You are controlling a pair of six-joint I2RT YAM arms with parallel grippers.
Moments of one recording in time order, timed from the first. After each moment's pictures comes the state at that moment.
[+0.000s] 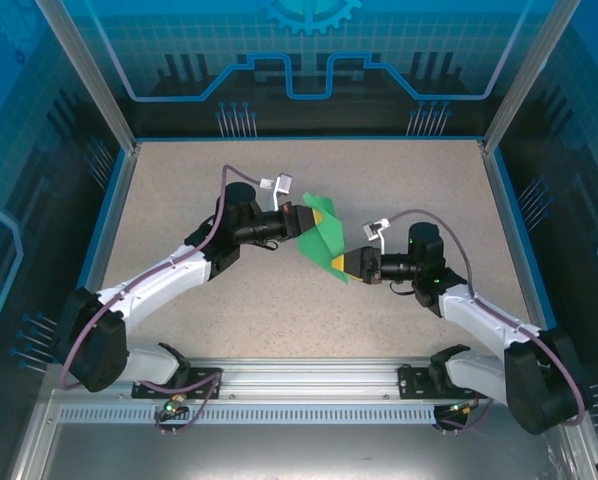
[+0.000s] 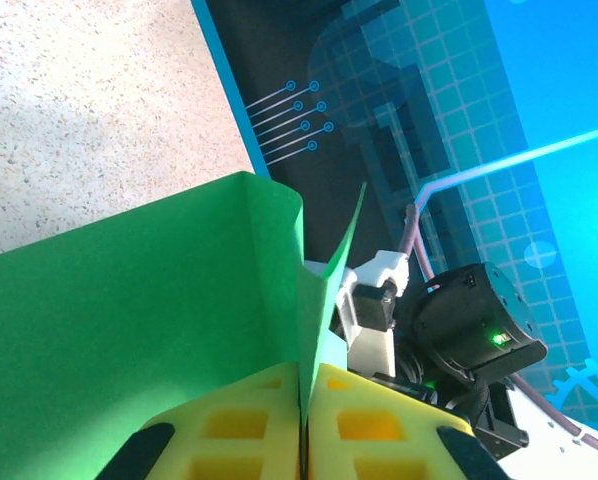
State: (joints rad) left arm -0.55 1.36 0.93 0.19 0.59 -0.97; right arm 0.36 1.13 0.46 0.35 -1.05 0.92
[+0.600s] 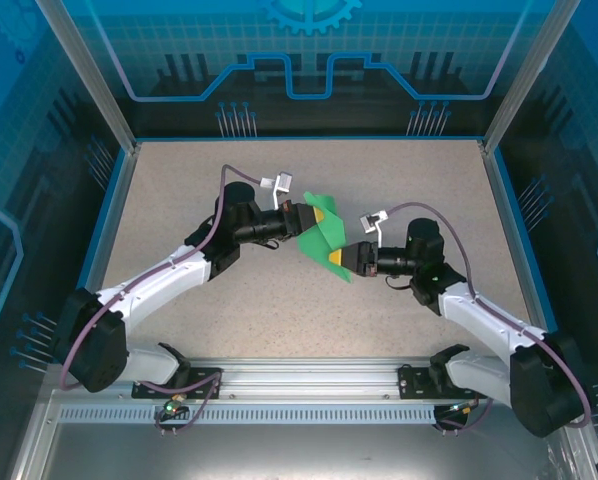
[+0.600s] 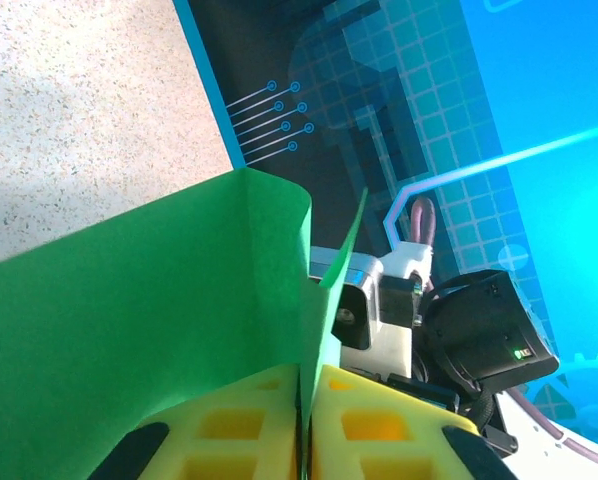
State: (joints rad) left arm -0.55 1.36 0.93 0.22 0.61 -1.02; right arm 0.39 1.09 0.51 0.34 -0.99 0.96
